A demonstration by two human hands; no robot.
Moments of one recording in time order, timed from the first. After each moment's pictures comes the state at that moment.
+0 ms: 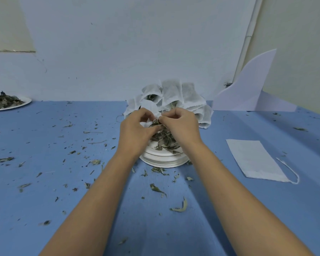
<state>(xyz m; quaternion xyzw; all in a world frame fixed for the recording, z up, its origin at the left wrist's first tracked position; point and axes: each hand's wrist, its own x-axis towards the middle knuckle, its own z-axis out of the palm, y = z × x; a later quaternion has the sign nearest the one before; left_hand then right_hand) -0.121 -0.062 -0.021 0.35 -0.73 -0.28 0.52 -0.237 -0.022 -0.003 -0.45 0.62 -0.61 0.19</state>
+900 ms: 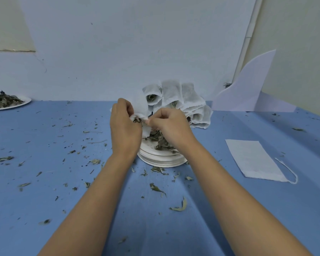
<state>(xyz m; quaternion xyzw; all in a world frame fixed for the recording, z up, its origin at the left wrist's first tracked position) -0.118 -0.072 -0.021 0.42 -0.65 -0.18 0.60 -0.220 -0.015 0.007 -0.54 0.61 -0.54 0.21</state>
